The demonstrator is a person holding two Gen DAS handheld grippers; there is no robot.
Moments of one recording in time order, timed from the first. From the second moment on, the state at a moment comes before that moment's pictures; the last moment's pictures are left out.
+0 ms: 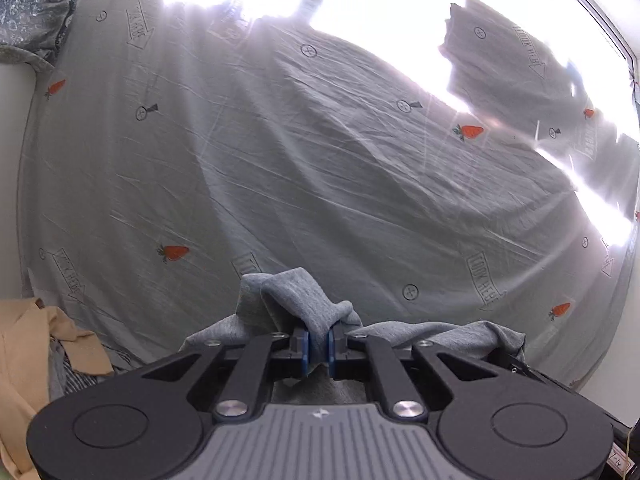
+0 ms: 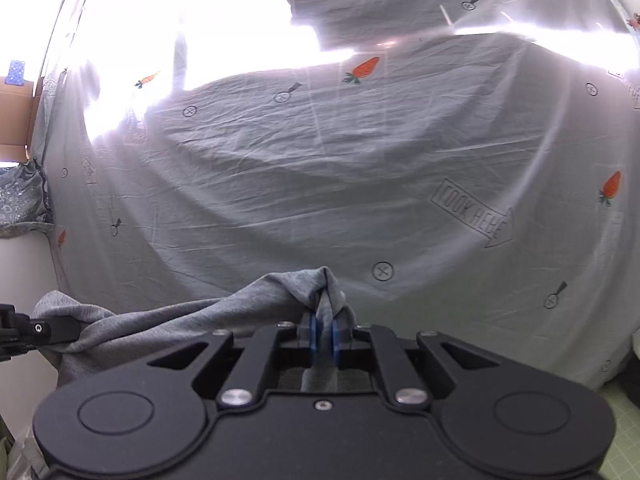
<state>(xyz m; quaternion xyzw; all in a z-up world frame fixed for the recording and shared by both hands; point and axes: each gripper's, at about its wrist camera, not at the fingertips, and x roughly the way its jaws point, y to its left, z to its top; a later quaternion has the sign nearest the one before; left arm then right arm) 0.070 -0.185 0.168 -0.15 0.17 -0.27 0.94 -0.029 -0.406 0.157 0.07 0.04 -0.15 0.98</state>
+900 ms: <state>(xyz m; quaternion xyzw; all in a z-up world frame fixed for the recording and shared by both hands) 0.048 -0.267 -0.060 -0.07 0.52 -0.14 0.84 -0.144 -0.573 -0.049 0.24 0.34 -0.27 0.87</state>
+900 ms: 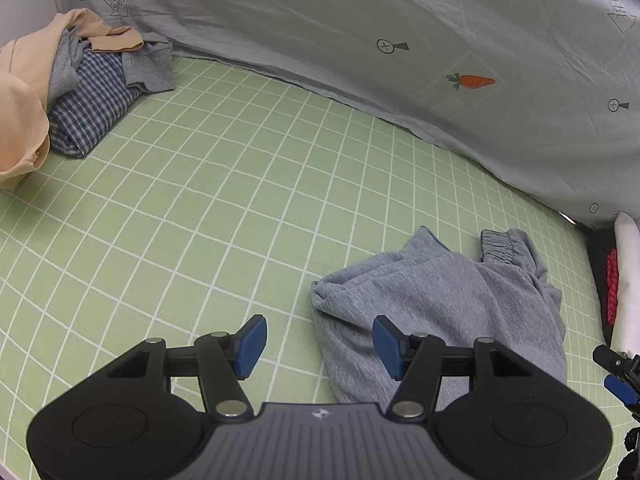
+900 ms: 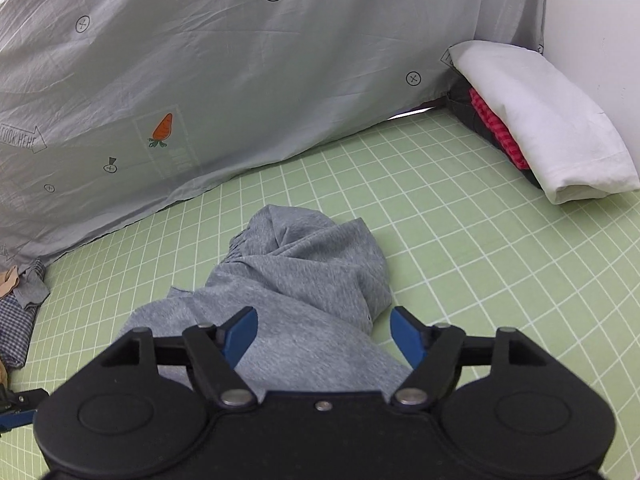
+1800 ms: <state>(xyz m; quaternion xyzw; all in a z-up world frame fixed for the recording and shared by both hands) 0.170 -0.300 -0.079 -0.14 0.51 -0.15 0.84 0.004 -0.665 -0.051 0.24 0.32 -0.25 0.88</state>
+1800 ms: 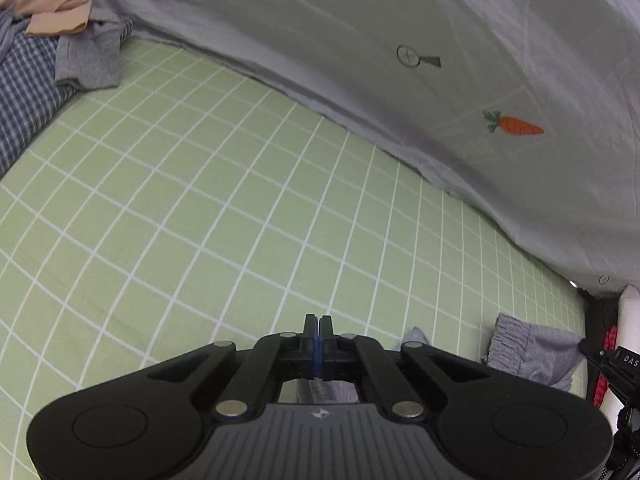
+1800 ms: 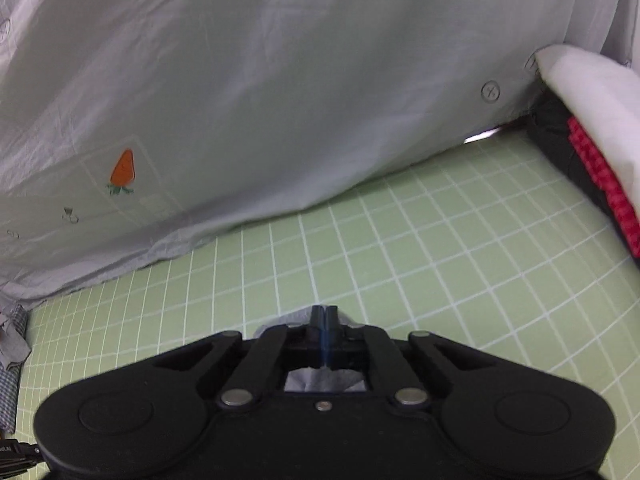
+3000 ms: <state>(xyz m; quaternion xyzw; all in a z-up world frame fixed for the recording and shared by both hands) 0.207 -0.309 -0.084 -0.12 0.53 -0.11 0.83 -0.101 -0.675 -0.116 0.46 0.31 -0.33 0.76</state>
